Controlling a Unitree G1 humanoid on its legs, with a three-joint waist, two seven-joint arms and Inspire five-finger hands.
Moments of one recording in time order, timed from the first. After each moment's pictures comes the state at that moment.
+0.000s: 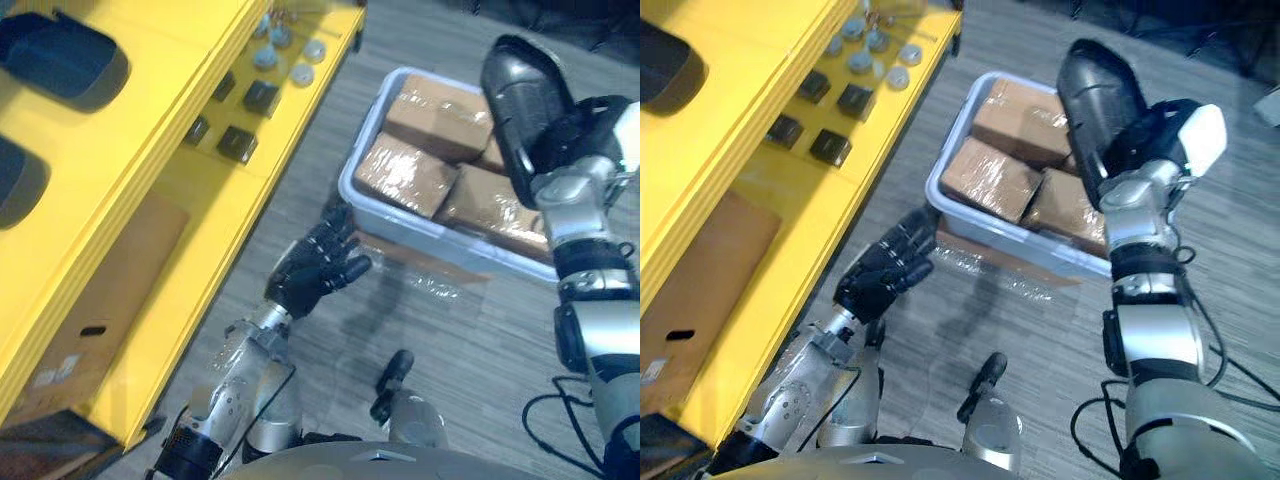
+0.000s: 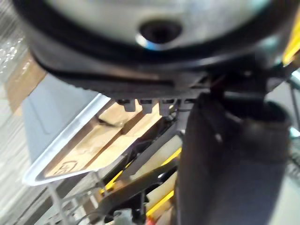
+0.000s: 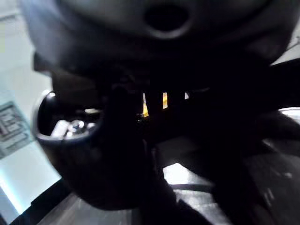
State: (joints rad) left arm 0.02 0.24 -0.37 -0.06 -0.85 0.05 -0.27; right arm -0.84 -0.59 0.05 0.81 -0.25 0.19 -0.60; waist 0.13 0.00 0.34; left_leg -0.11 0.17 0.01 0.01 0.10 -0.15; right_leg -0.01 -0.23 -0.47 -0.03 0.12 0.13
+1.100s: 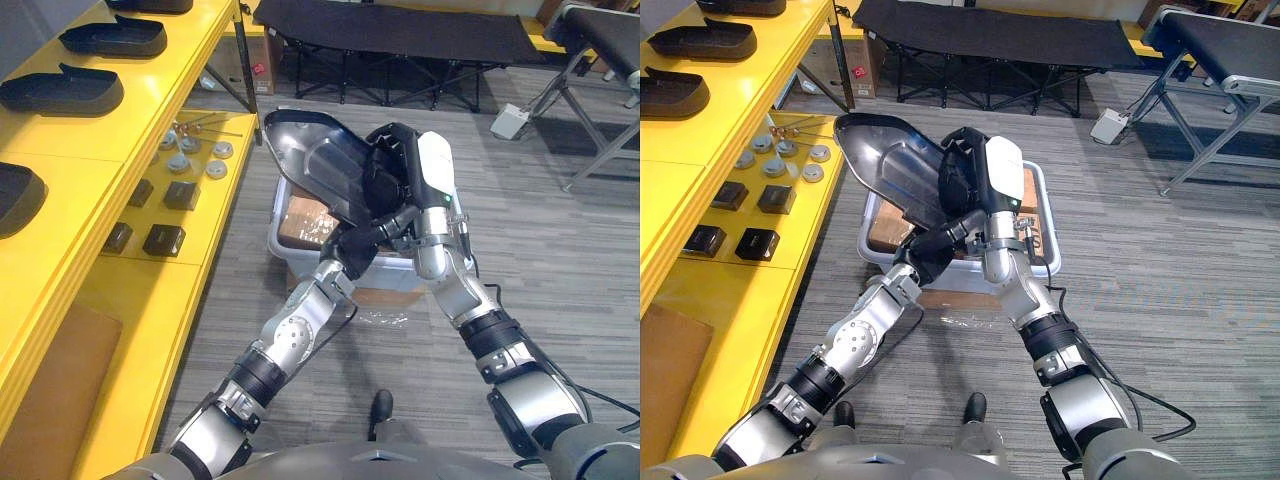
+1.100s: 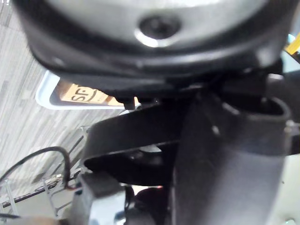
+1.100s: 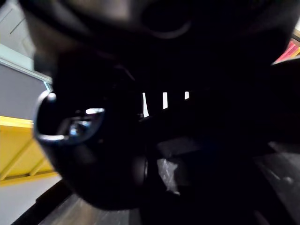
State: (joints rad) left arm -0.35 0.04 -0.52 0.27 -1.07 -0.04 0.11; right arm -0.52 -0.30 0.31 0.39 -0.52 -0.16 -0.53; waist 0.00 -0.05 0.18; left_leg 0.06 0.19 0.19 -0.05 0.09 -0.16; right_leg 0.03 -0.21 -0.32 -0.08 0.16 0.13
